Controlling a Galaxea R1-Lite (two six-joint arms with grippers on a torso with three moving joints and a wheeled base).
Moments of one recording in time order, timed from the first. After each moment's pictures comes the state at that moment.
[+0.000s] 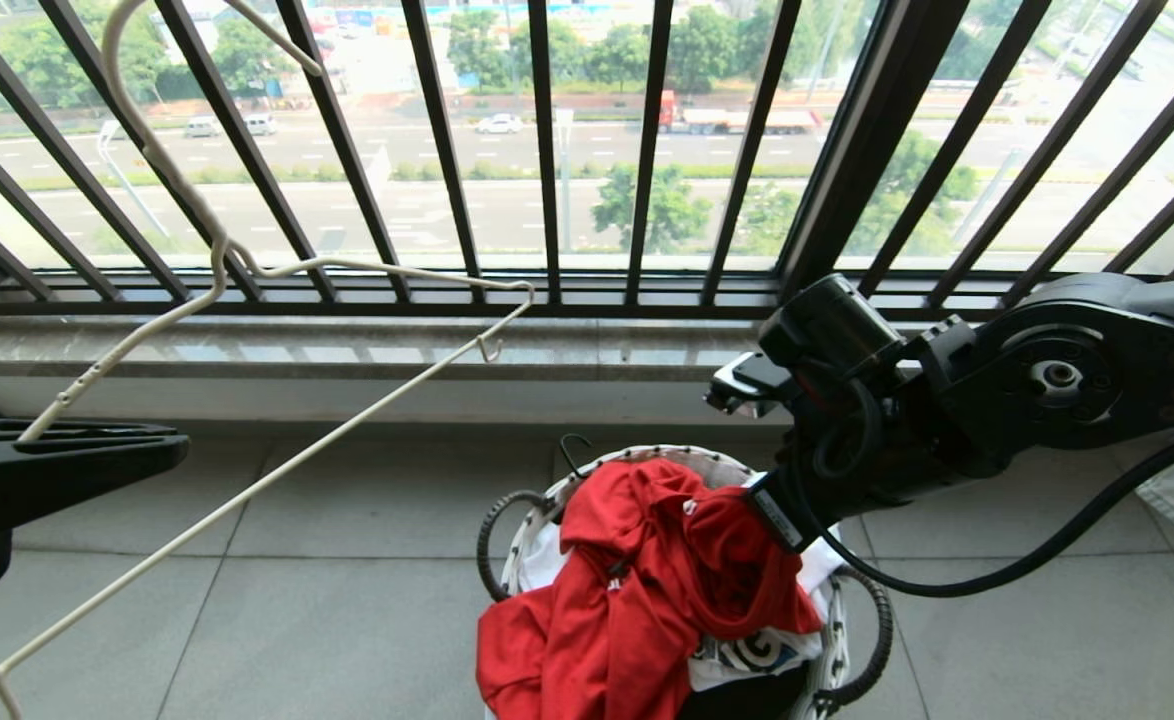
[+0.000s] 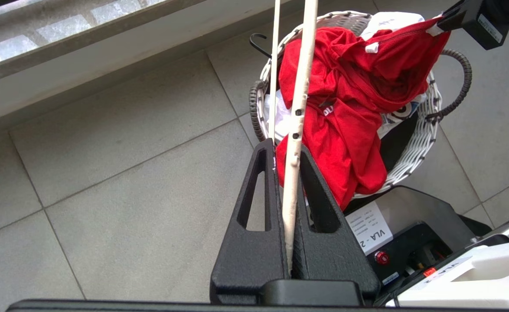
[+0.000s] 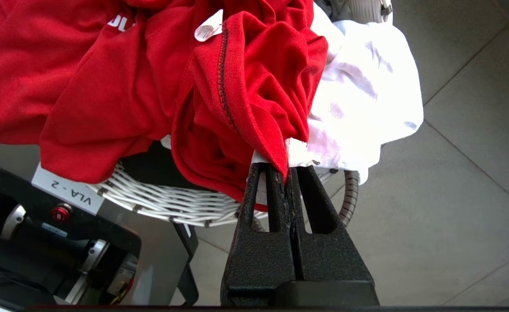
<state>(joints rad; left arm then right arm) -0.65 0.97 -1.13 0.50 0.15 0.01 0.61 1.82 -1.41 0.55 -0.22 -0.08</state>
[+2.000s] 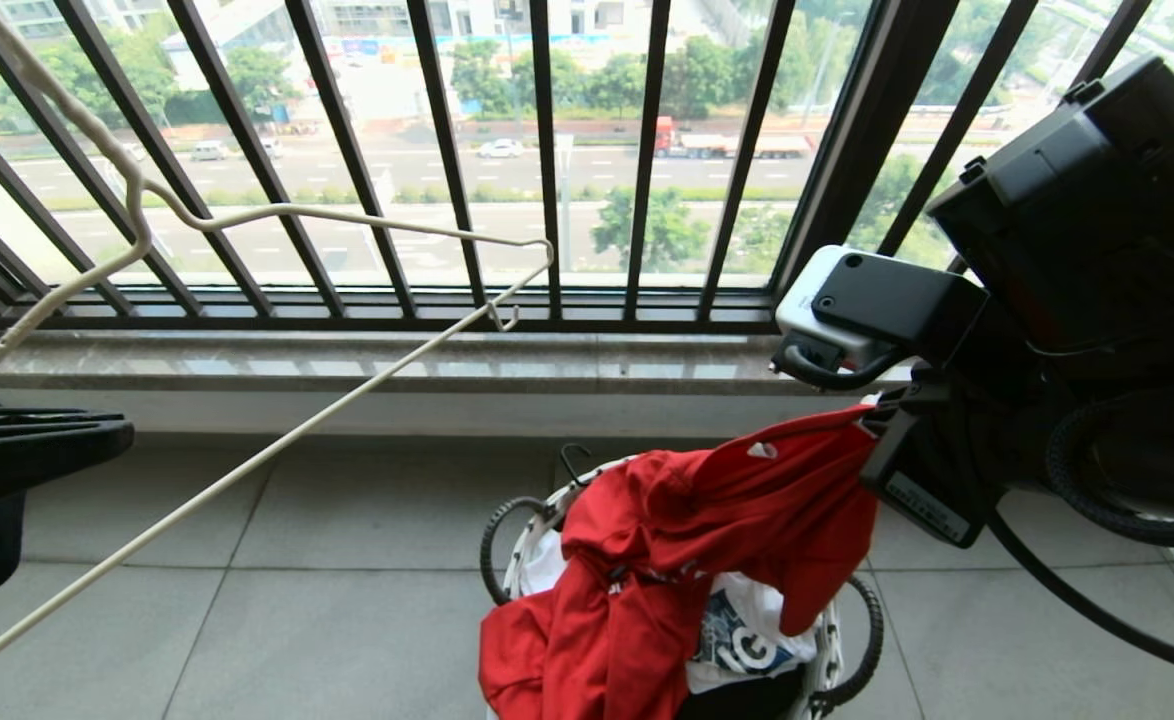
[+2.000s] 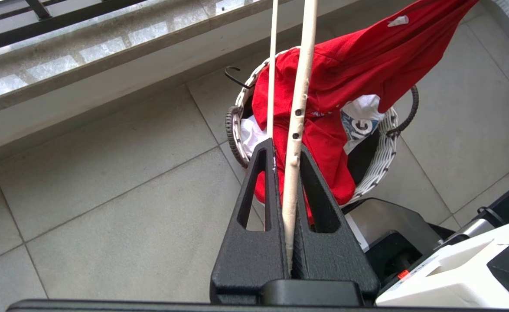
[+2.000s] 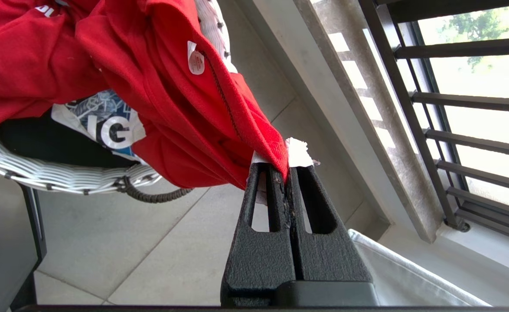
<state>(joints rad) -0.65 0.91 -1.15 0.49 0.07 0.00 0.87 1.56 -1.50 0.72 -0.70 -0.32</state>
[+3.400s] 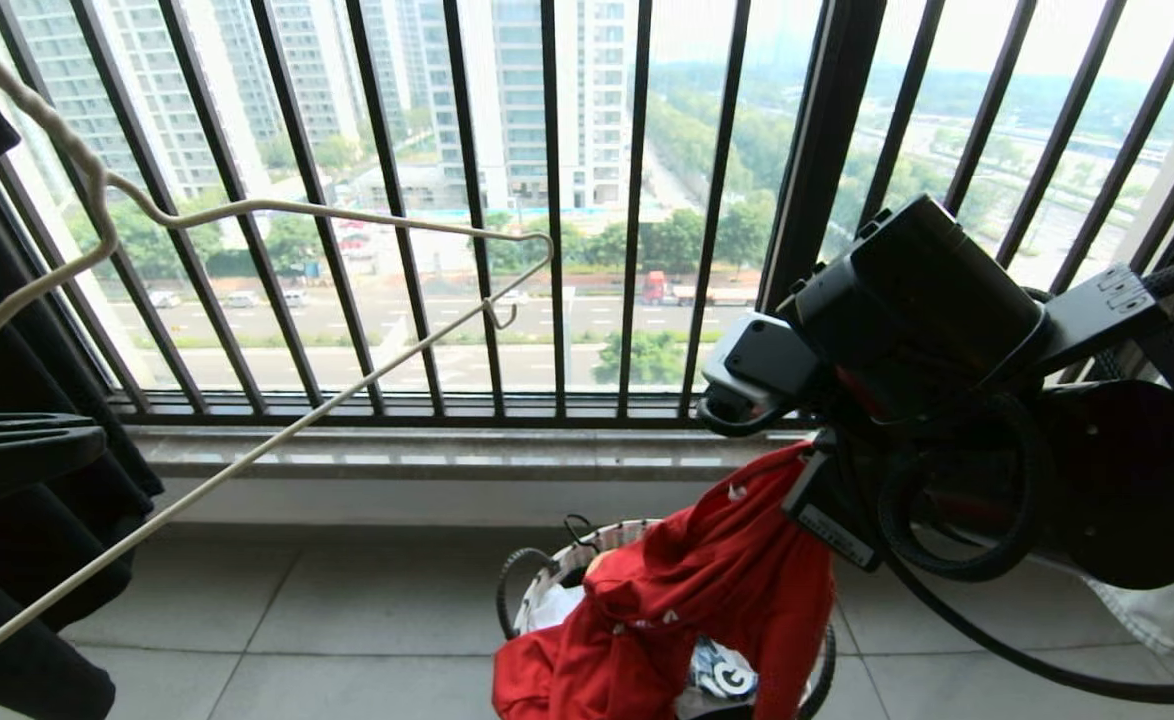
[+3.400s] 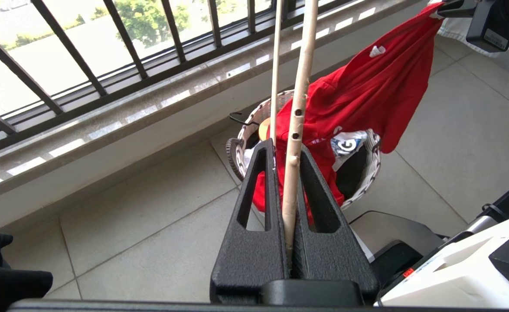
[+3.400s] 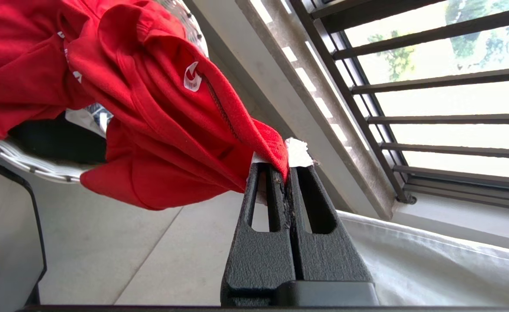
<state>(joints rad) -0.65 0.89 -1.14 0.49 0.08 0.02 0.87 1.67 -1.46 0.65 -0.70 -0.26</state>
